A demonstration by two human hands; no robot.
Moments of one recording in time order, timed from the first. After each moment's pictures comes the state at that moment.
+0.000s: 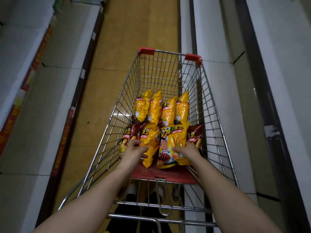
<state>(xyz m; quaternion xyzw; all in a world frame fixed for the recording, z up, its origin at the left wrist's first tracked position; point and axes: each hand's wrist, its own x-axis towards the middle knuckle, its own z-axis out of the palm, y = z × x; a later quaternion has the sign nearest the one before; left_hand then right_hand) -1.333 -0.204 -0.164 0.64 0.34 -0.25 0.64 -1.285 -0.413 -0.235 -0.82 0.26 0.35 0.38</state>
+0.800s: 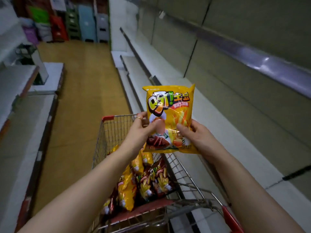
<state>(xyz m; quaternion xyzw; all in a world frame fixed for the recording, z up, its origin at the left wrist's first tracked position) -1.276 -0.253 0.077 0.65 -0.09 -0.15 0.74 -1.343 -0.421 0.115 -0.77 0.09 0.01 0.63</state>
